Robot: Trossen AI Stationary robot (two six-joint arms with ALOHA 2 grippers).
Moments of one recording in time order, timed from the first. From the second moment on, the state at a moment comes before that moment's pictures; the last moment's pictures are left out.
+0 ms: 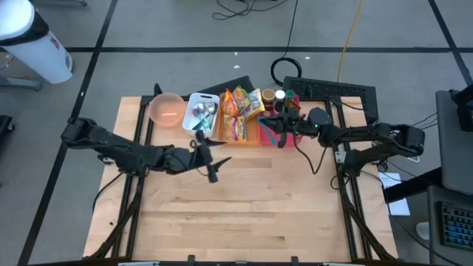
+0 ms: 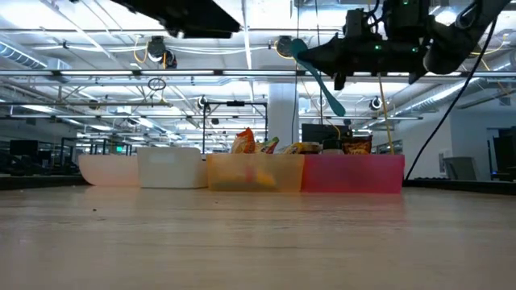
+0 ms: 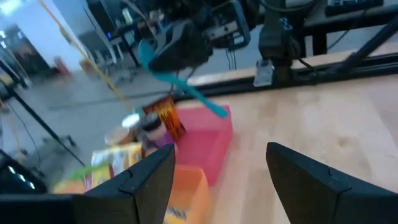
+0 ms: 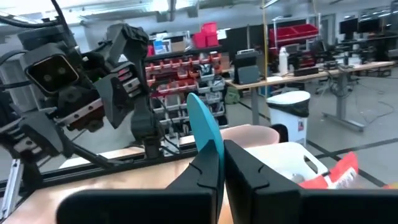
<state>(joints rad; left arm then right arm) -0.24 1.29 0.76 0.32 -0.60 0.18 -0.40 1.28 0.48 0.95 -0.24 0.18</state>
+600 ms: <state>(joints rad) -0.02 1.47 0.85 0.45 -0.43 0.12 -0.37 1.51 0.56 1.25 -0.41 0.23</state>
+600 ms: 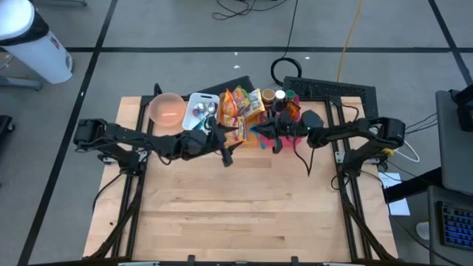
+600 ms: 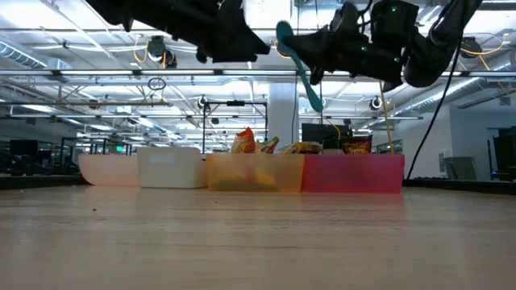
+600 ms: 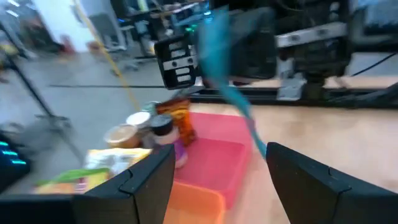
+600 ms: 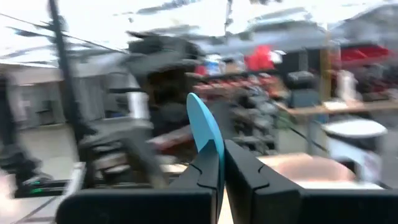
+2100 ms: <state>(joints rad) -0.10 1.70 0.85 0.83 -0.21 -0.14 -0.01 1.53 0.58 1.35 -0.20 0.03</state>
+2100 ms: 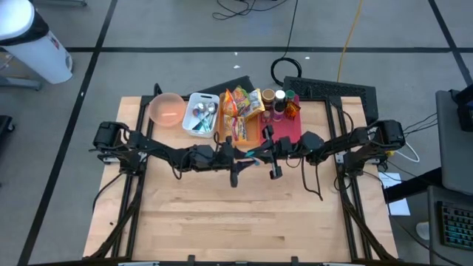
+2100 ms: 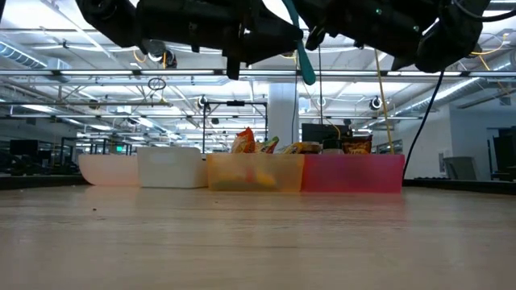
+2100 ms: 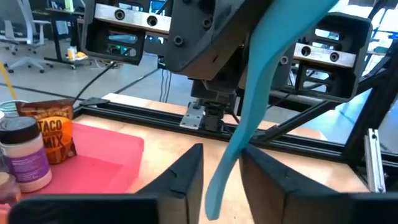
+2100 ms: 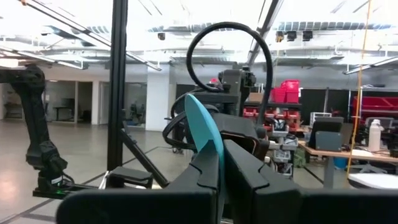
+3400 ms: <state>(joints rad) -0.20 1.53 0.90 0.49 -0.38 0.02 0.01 1.53 0.59 1.31 -0.15 0.01</state>
